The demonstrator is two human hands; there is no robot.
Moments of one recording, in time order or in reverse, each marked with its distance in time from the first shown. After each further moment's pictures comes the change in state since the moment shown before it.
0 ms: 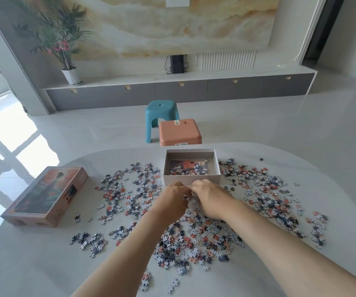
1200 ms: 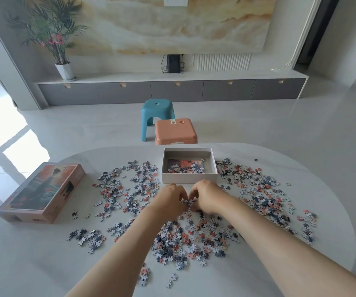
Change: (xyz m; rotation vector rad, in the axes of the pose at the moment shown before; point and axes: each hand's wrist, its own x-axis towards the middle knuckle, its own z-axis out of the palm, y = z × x) left_hand -0.005 0.003 -0.007 -0.013 -0.128 -0.146; right_hand 0.001 -0.020 -0.017 0.200 -0.157 0.359
